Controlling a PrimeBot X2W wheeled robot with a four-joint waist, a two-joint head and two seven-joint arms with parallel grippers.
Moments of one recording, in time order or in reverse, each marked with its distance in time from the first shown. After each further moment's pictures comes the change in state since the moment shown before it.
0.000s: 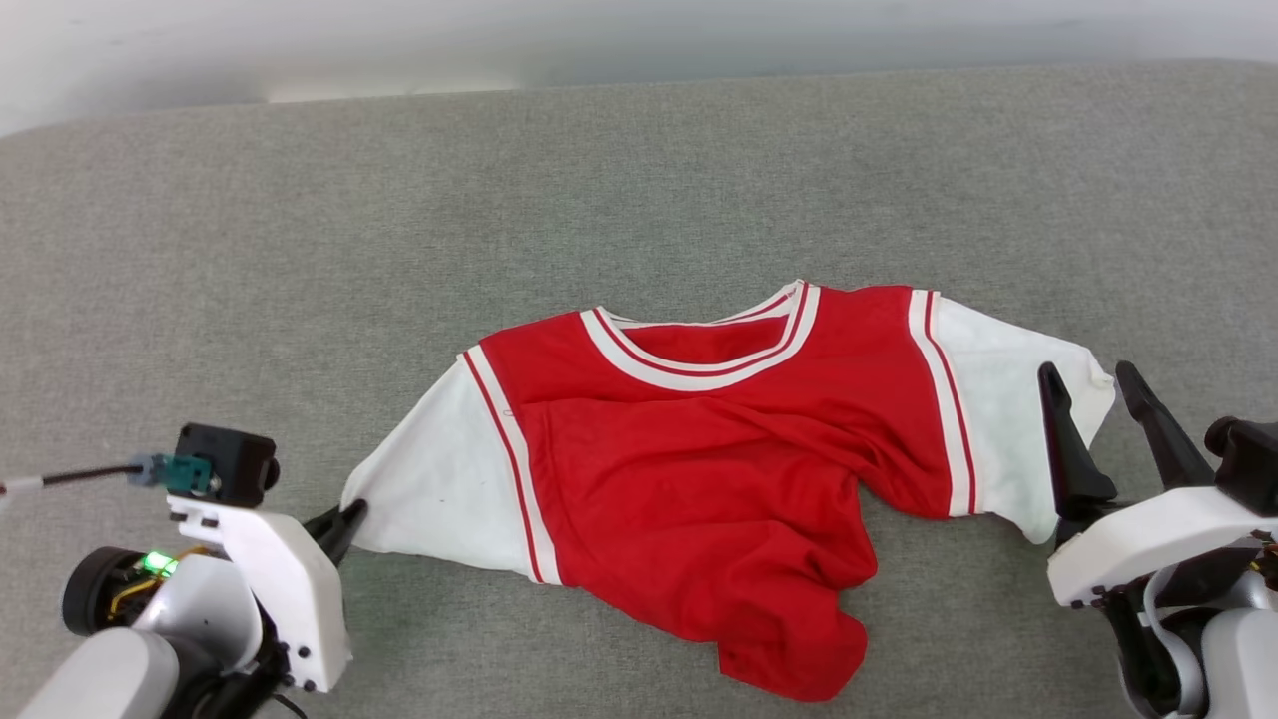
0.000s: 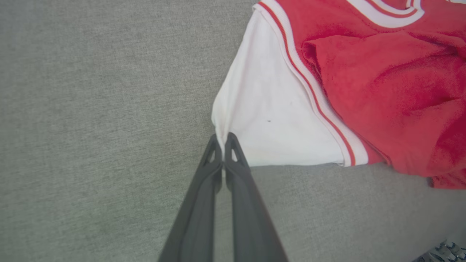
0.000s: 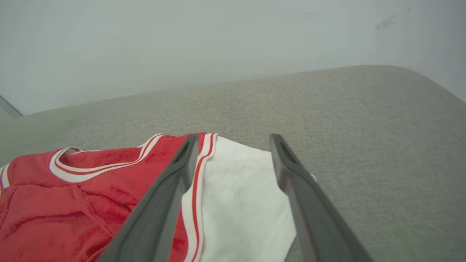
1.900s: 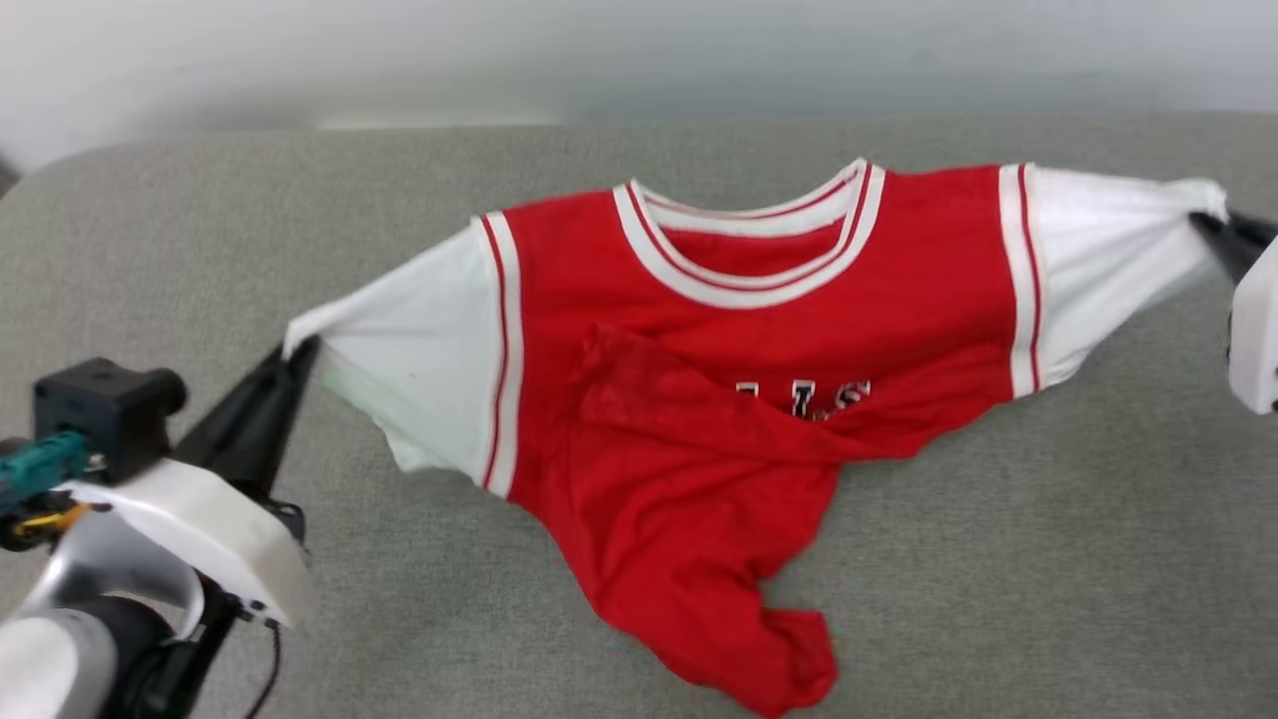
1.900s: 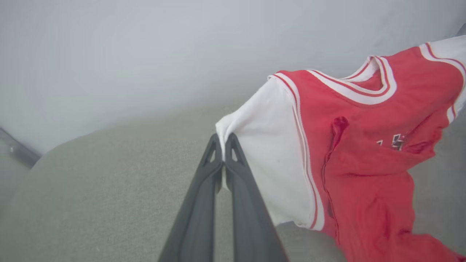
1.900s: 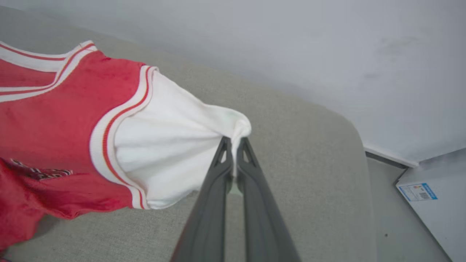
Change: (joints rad) left arm 0.005 0.026 0.103 -0.275 0.128 0.070 -0.244; right arm -0.407 -0.460 0.200 -0.002 0.193 0.000 0.707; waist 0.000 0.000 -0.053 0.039
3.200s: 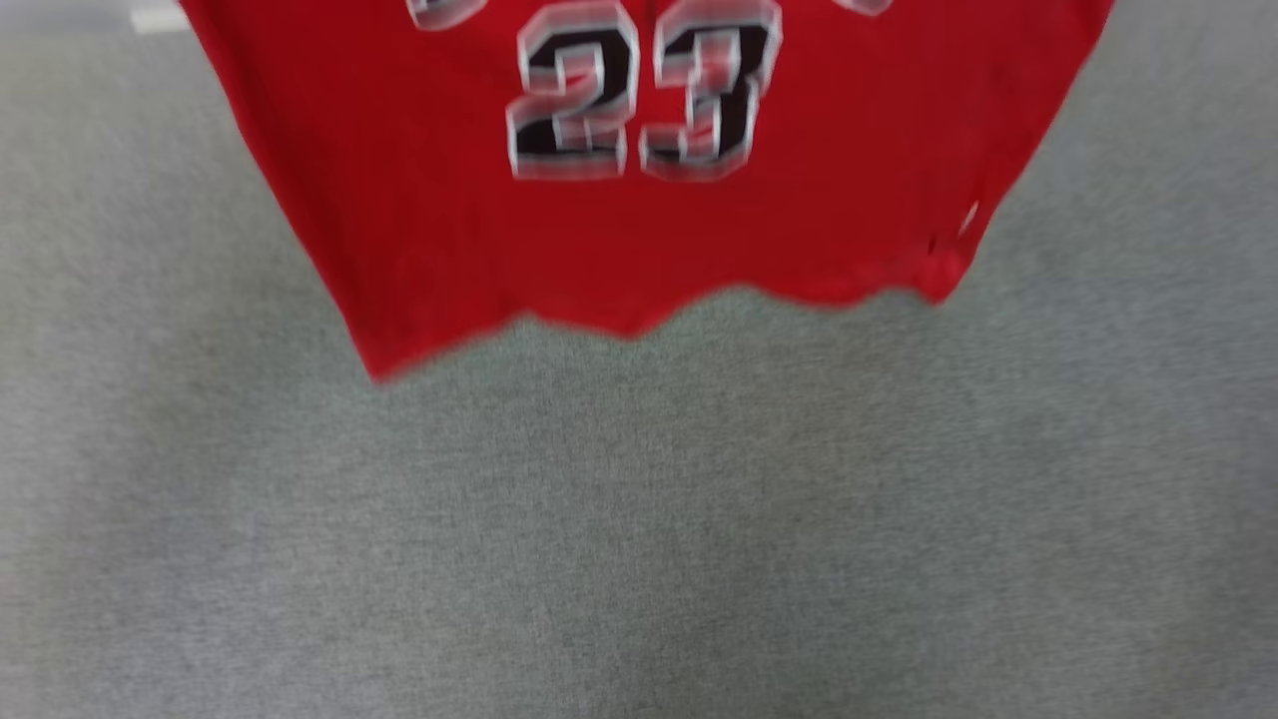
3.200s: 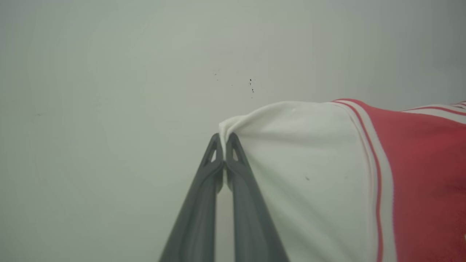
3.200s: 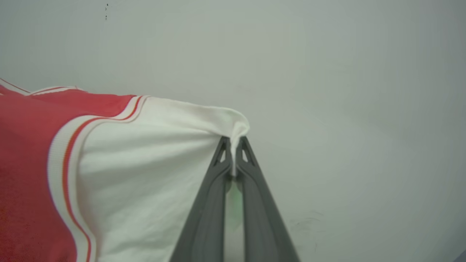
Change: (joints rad) left arm -0.758 0.155 0.189 0.073 0.007 -0.021 -0.042; right arm -0.566 0.010 -0.066 -0.078 -0.046 0.000 -0.316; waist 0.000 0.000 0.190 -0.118
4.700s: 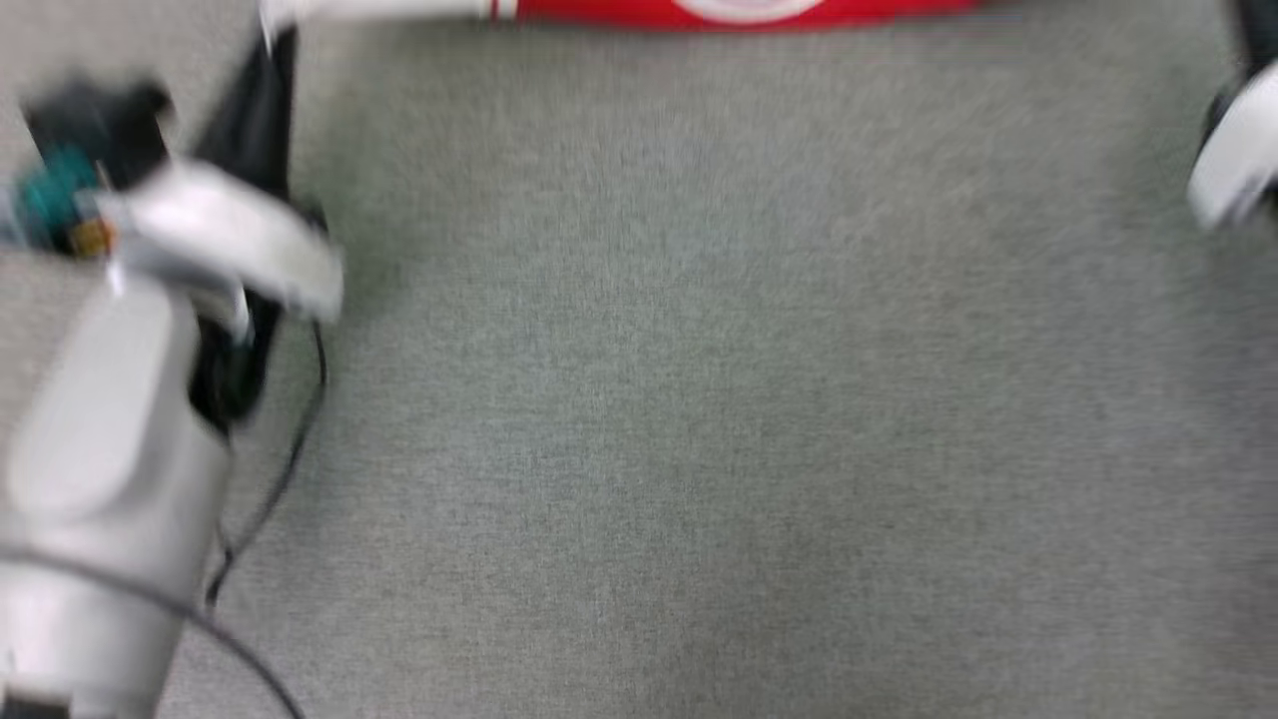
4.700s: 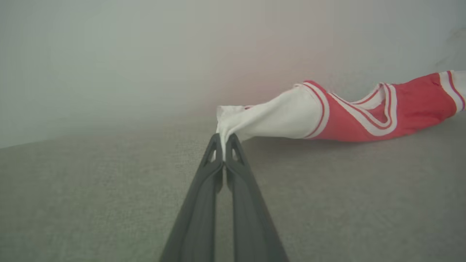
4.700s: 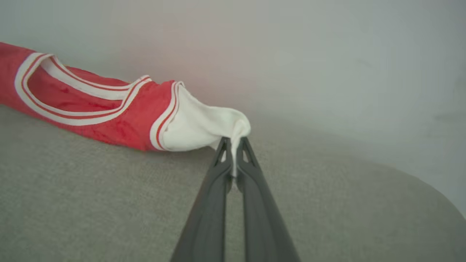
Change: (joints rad) left arm 0.095 -0.434 -0.283 0.816 0.066 -0.242 -0.449; right arm 0.158 0.058 0.277 0.579 -0.002 0.000 -0.399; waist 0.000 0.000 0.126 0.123
